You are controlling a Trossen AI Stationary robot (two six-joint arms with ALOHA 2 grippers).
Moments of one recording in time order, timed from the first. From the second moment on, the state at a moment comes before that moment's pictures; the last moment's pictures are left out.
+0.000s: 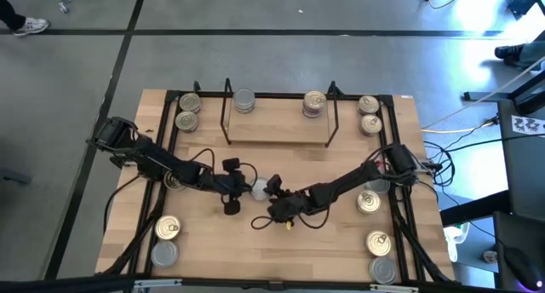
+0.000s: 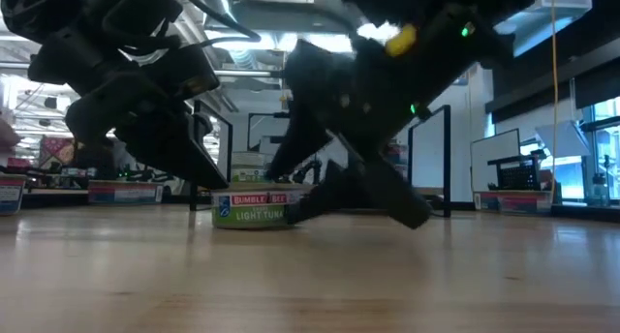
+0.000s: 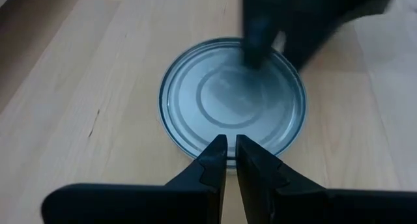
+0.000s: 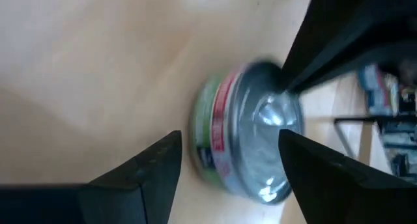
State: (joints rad) left arm -0.27 1.58 0.48 0.29 -0.30 -0.27; right arm 0.34 2.07 1.21 0.03 0.51 -0.64
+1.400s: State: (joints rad) left arm -0.27 1.58 0.43 0.41 -0.31 -0.25; right arm 0.27 2.13 1.21 0.19 0.50 -0.86
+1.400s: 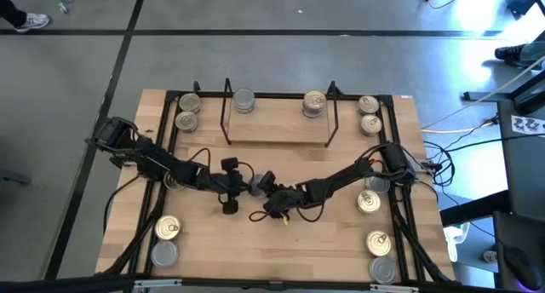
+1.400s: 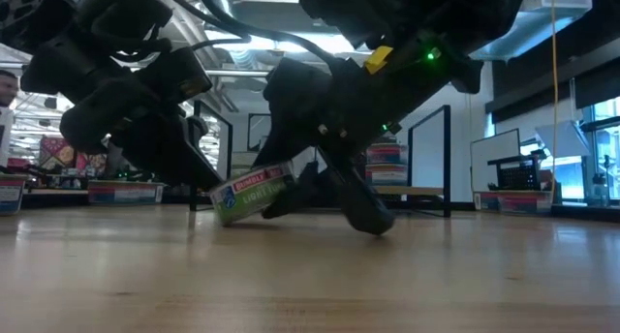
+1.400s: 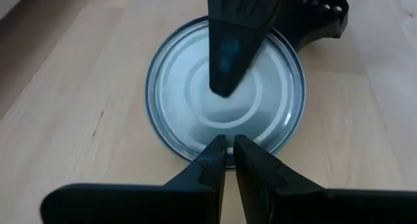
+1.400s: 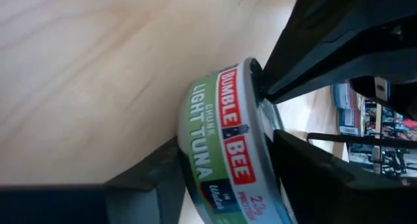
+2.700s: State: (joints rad) left arm -0.28 1.05 0.43 -0.22 -0.45 -0.42; right arm 0.13 1.98 1.28 0.11 0.56 -0.87
